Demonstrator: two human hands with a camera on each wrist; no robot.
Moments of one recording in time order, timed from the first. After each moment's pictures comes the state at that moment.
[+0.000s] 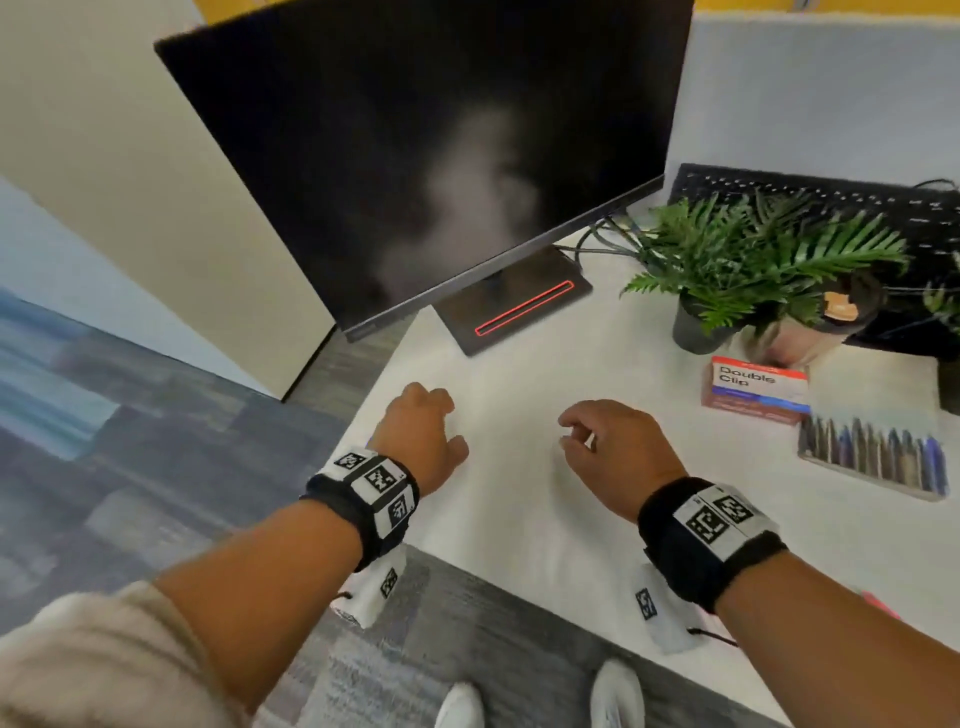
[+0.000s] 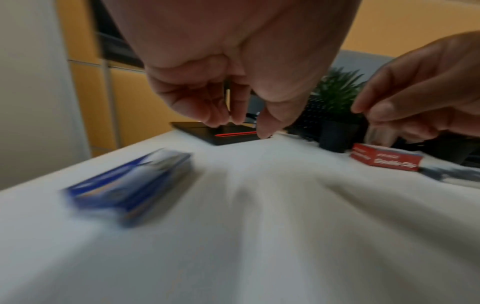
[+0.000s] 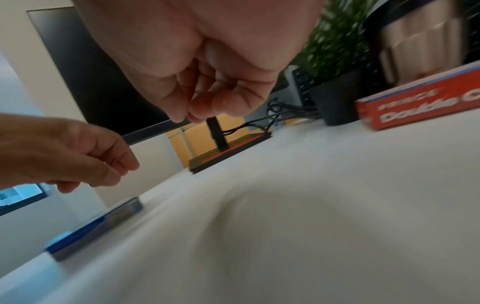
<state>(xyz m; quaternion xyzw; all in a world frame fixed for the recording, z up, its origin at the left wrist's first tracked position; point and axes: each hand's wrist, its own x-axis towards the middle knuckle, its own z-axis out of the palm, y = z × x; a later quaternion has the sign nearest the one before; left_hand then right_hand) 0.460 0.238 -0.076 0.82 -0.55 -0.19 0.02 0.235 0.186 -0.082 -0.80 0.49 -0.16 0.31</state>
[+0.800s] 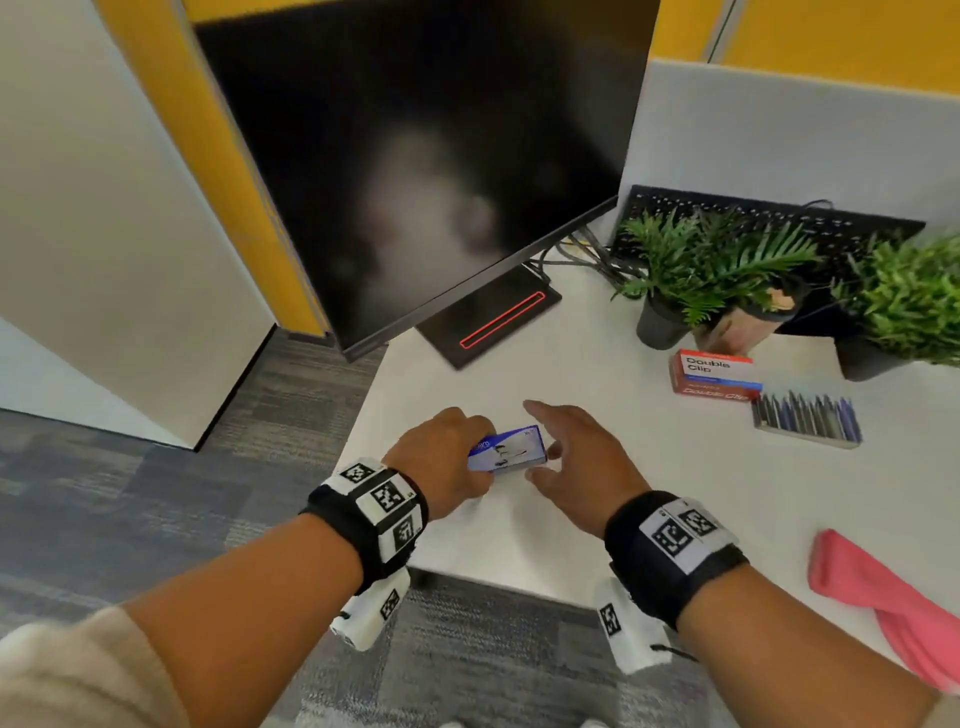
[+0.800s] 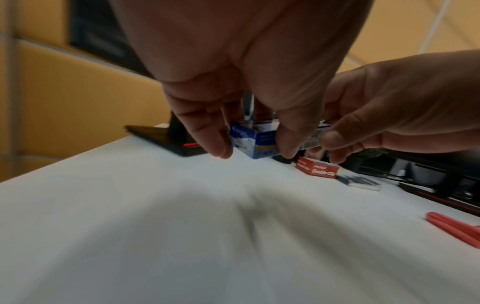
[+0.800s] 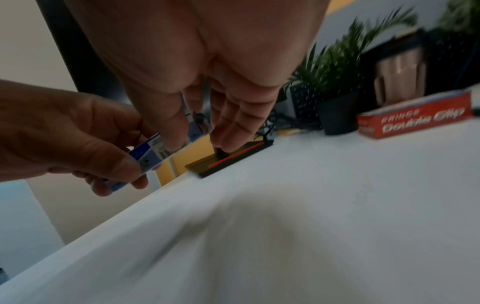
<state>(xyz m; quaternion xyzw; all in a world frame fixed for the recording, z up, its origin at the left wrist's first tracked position) 0.493 0.245 -0.069 0.63 -0.73 -0.26 0.04 0.303 0.237 -0.067 -0.75 0.56 -0.12 0.32</state>
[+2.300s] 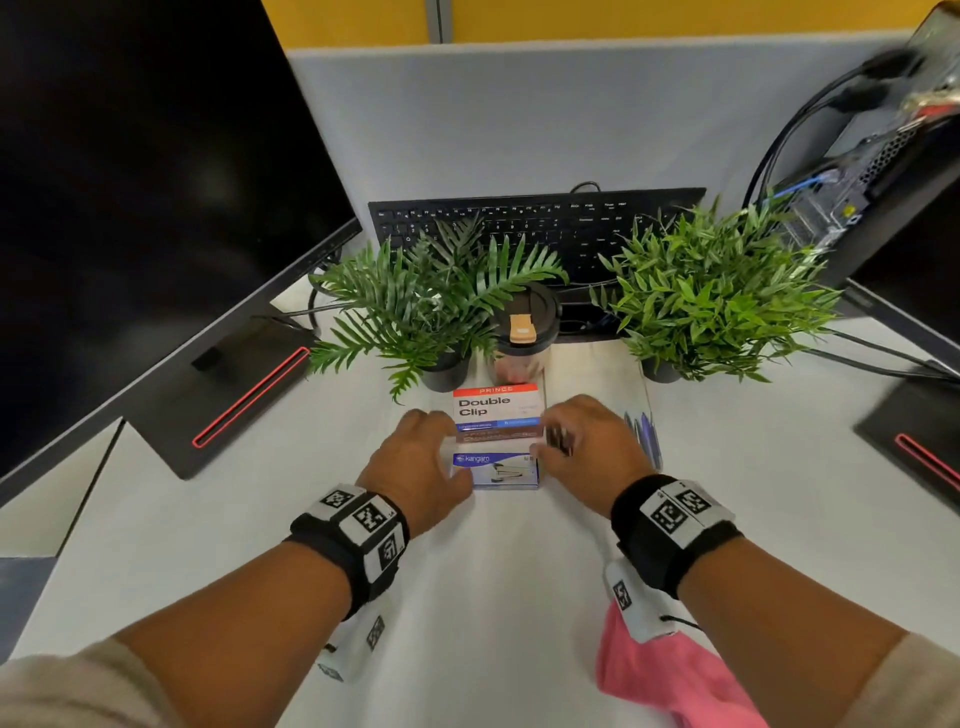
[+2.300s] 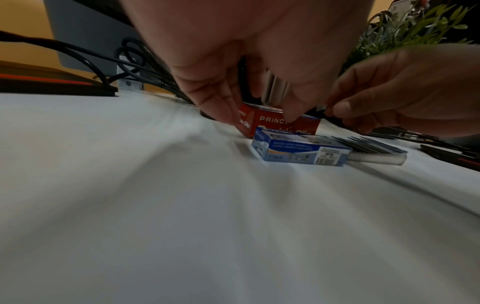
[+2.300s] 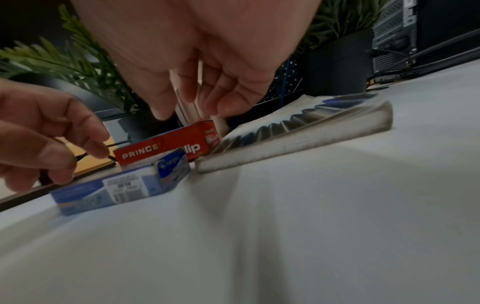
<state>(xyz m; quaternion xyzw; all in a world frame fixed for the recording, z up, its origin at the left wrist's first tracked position) 0.229 0.100 -0.113 0.65 -0.71 -0.26 0.08 0.012 0.100 -0.108 -0.71 0.64 -0.16 0.26</state>
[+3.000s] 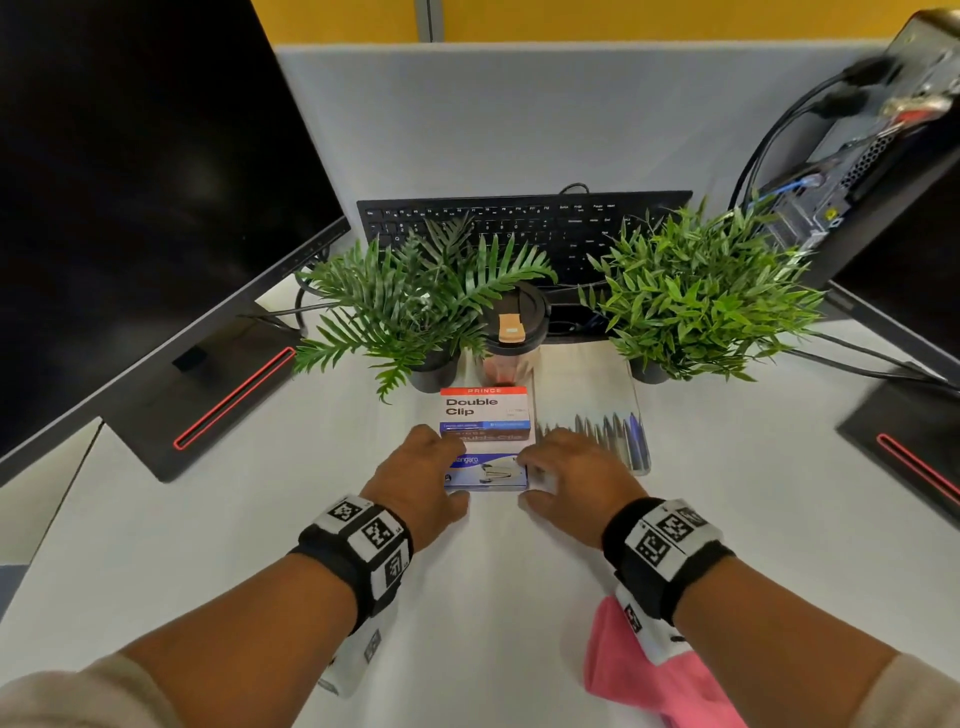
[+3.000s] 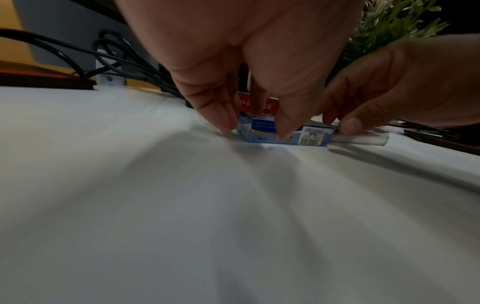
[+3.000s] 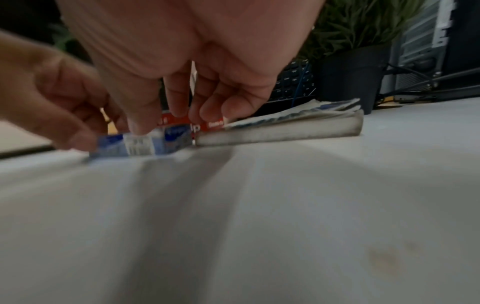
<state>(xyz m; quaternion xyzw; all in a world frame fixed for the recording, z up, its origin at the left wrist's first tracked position) 0.219 0.107 -0.121 0.61 -0.75 -0.25 -0.01 0.006 0.120 -0.124 -0.78 0.57 -0.06 0.24</state>
